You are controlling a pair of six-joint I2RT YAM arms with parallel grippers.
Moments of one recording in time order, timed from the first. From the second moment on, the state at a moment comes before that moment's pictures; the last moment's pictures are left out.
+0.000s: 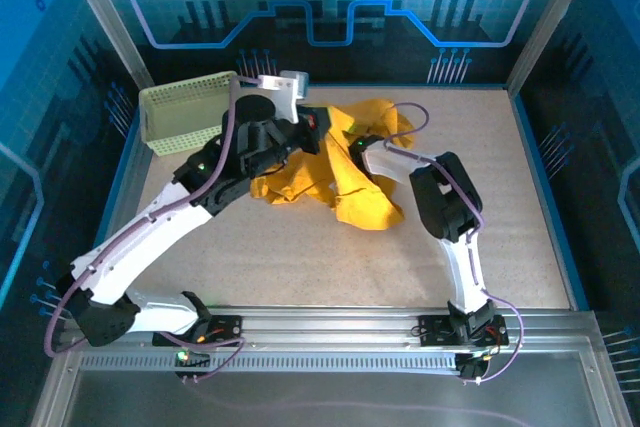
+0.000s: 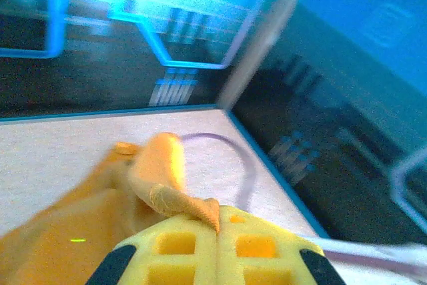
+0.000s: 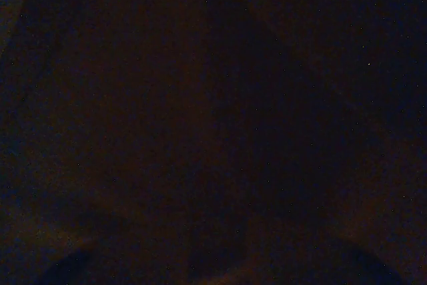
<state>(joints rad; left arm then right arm) -0.69 1.30 1.45 -0.35 -0.09 -0.49 0.55 2.13 1.51 -0.64 0.34 1.04</state>
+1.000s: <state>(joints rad) -0.36 1.96 1.51 -0.68 -0.21 -0.50 0.58 1.59 0.87 -0.24 0.21 0.77</state>
